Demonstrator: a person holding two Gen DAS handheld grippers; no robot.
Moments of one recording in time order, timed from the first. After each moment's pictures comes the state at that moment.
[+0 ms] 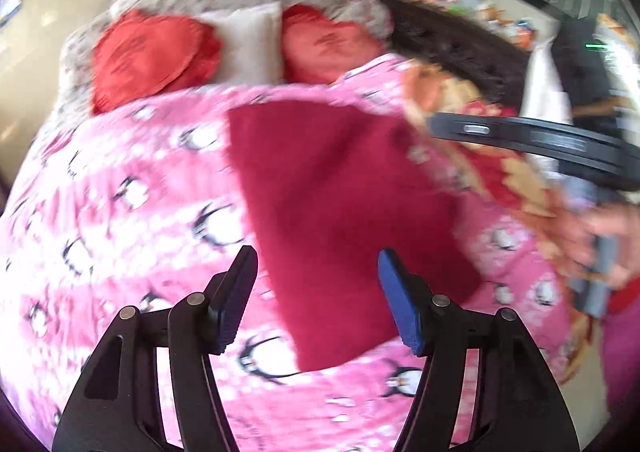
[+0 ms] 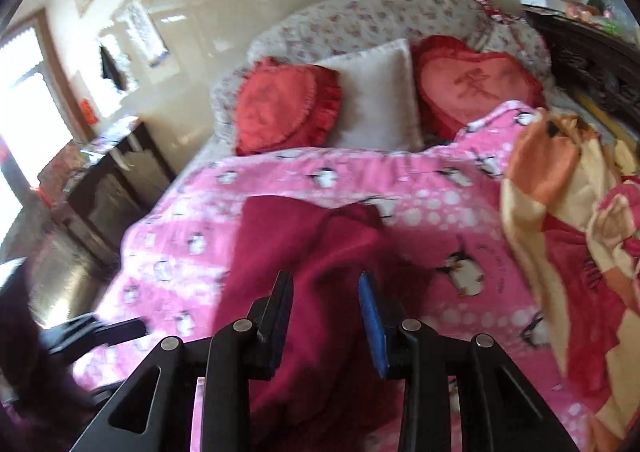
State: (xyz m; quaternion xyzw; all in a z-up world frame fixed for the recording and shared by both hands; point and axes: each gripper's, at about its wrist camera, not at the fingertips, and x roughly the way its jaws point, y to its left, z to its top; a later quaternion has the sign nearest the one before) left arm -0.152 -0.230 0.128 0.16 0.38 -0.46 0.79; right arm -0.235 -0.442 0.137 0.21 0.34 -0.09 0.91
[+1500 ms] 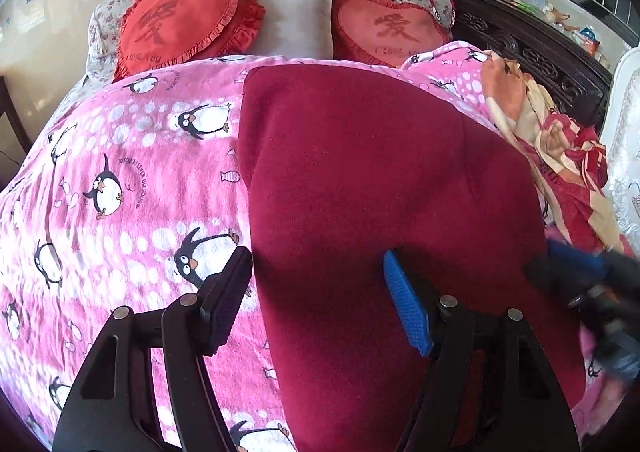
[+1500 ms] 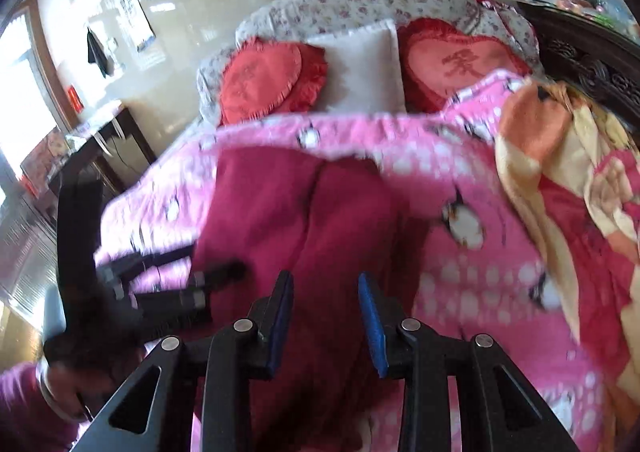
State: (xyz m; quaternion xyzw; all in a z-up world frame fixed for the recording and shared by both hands) left arm -0.114 -0.305 0.071 0.15 0.40 -0.39 0.82; right arm -0.250 -0.431 0.082 0.18 0.38 -0.14 0.90
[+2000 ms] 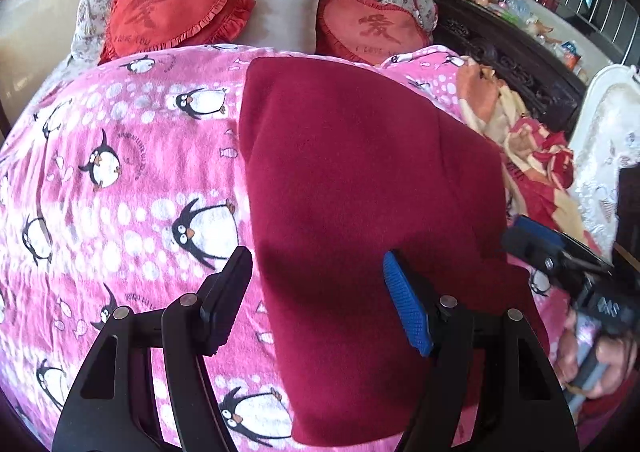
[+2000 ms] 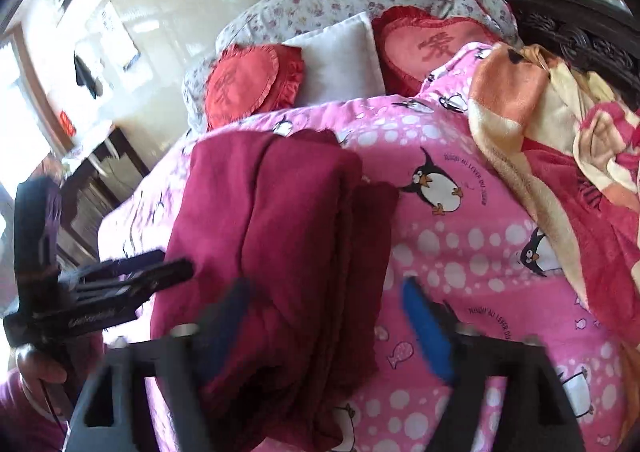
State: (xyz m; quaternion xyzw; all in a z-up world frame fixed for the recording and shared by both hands) left arm -0.115 -0.271 0.079 0.11 0.43 -0.43 0.79; right arm -0.269 -0.452 0.064 0.23 0.34 -0.14 0.90
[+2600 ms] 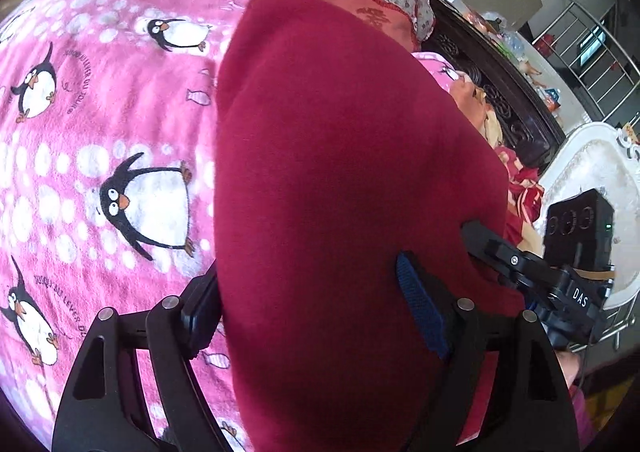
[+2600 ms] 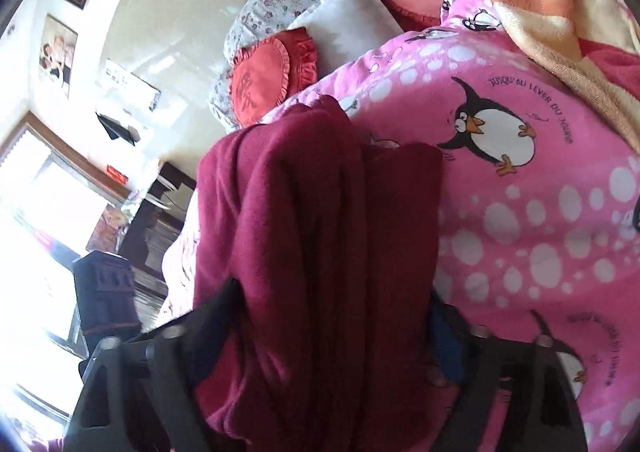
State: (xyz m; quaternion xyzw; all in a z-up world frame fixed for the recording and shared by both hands) left arm -0.091 -0.283 0.044 0.01 0.50 -0.47 0.73; right arm -0.232 -0.490 0.016 0.39 0.31 -0.03 0.86
